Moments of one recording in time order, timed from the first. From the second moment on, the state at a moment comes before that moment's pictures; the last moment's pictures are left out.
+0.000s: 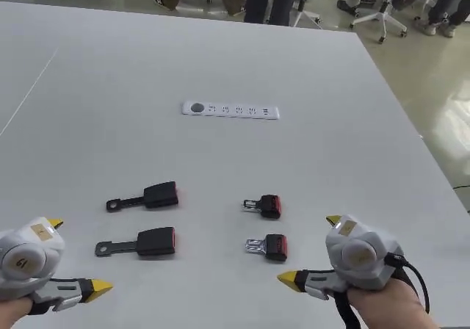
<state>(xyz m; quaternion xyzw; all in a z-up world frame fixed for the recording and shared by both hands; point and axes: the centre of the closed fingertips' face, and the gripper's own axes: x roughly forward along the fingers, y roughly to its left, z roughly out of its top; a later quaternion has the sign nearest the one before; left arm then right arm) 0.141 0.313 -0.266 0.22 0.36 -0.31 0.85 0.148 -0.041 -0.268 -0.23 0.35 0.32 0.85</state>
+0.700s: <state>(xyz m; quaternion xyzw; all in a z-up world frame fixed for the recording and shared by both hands) 0.163 0.284 -0.284 0.30 0.36 -0.40 0.79 0.152 -0.020 -0.285 -0.29 0.35 0.42 0.78</state>
